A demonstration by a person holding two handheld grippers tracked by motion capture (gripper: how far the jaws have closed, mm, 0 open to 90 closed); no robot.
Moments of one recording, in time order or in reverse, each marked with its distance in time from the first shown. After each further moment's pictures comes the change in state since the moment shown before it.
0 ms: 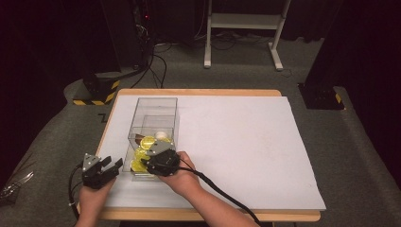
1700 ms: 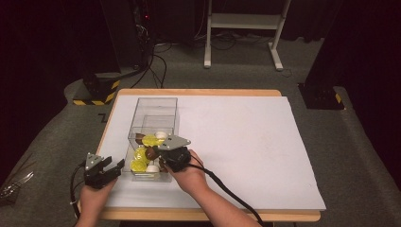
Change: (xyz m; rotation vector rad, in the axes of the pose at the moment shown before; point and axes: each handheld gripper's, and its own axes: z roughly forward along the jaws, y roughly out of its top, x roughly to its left) left arm -0.003 -0.002 0.003 0.031 0.006 0.025; right arm -0.019 -0.004 -0.028 -0.110 -0.058 0.075
